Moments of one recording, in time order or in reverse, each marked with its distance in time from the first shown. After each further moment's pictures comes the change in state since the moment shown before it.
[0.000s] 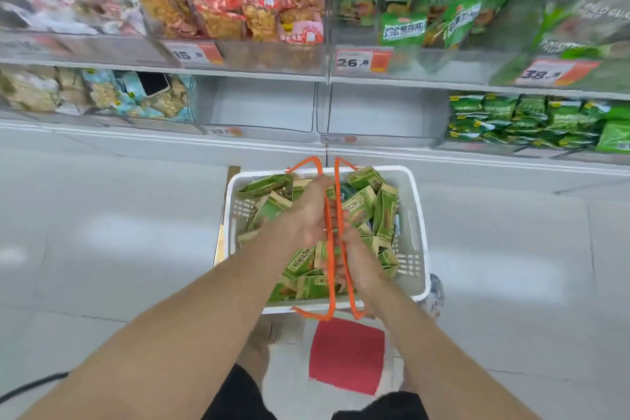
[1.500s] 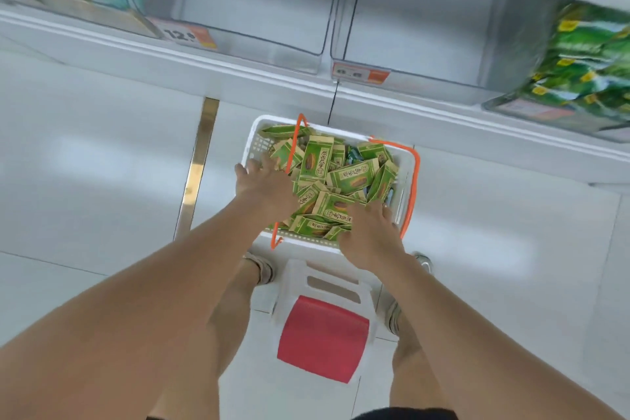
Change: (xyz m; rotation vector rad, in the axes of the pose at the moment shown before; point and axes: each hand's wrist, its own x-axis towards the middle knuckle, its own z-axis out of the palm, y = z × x) left_hand 0.188 -0.066 -0.101 1.708 0.364 0.050; right_hand 0.165 0.058 -0.028 -1.291 0.080 -0.133
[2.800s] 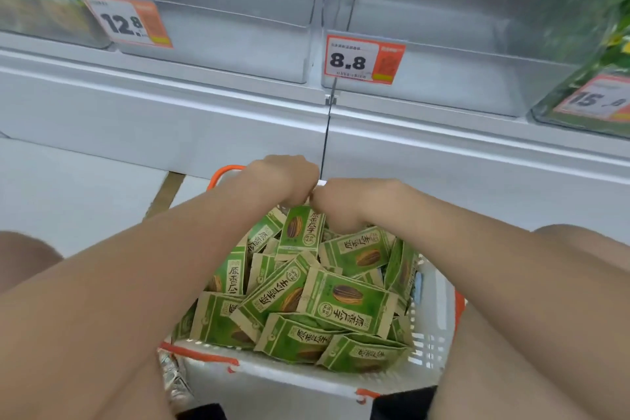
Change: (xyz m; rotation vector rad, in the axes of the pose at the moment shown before) left_hand 0.207 0.048 0.010 0.233 0.439 0.295; right_hand 0.233 -0.017 0.001 -0.797 0.126 -0.463
